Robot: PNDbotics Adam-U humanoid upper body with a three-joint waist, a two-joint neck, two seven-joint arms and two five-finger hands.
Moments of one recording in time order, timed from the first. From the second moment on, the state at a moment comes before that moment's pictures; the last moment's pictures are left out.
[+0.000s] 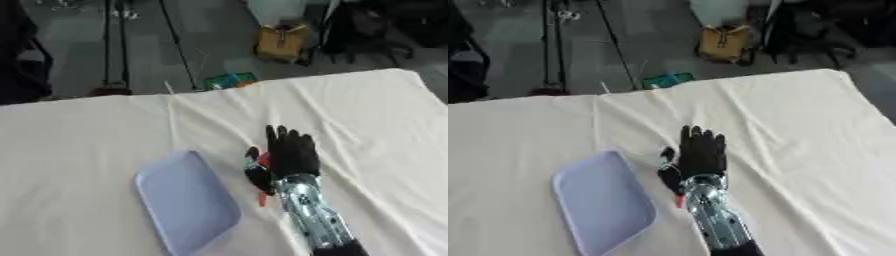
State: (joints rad) left arm -0.33 0.23 0.14 -1.99 -0.39 -0.31 0.43; right arm -0.56 0.04 0.16 -1.58 1.96 0.32 0.51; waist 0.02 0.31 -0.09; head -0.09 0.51
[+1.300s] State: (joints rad) left arm -0.33 0.22 0.13 -1.99 -0.39 -0.30 0.42; right arm -0.63 0.06 0.13 -1.43 1.85 0.37 0.45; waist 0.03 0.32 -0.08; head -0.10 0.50
